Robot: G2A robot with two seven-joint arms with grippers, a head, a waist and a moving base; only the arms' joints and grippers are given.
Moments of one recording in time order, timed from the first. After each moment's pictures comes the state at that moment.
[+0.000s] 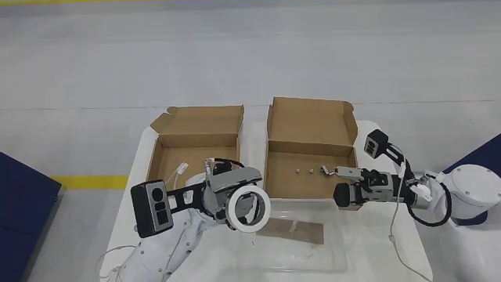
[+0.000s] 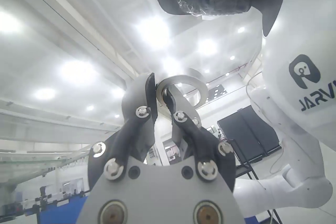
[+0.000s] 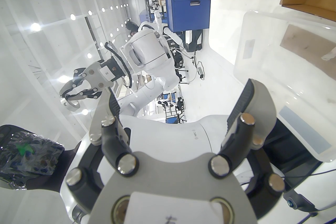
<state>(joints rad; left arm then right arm) 1.02 -1.28 -0.84 -1.76 1.38 -0.55 1.27 -1.42 -1.03 1.75 -1.88 0.33 0.40 1.42</state>
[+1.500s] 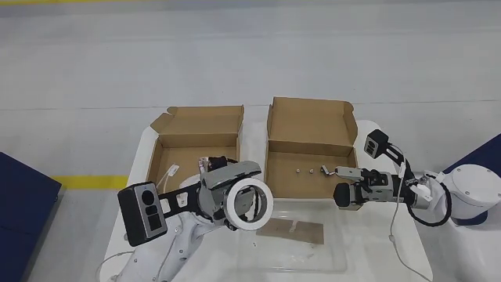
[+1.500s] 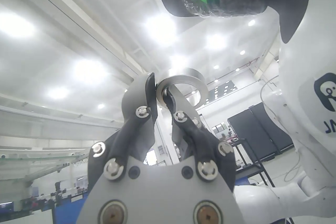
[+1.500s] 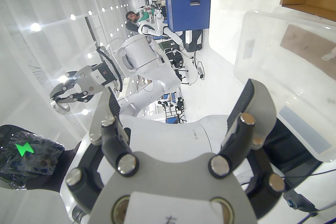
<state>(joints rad) 1.07 -1.31 -0.90 -1.87 1.35 -0.53 1.12 -1.42 -1.03 1.75 -1.88 0.33 0.40 1.42</state>
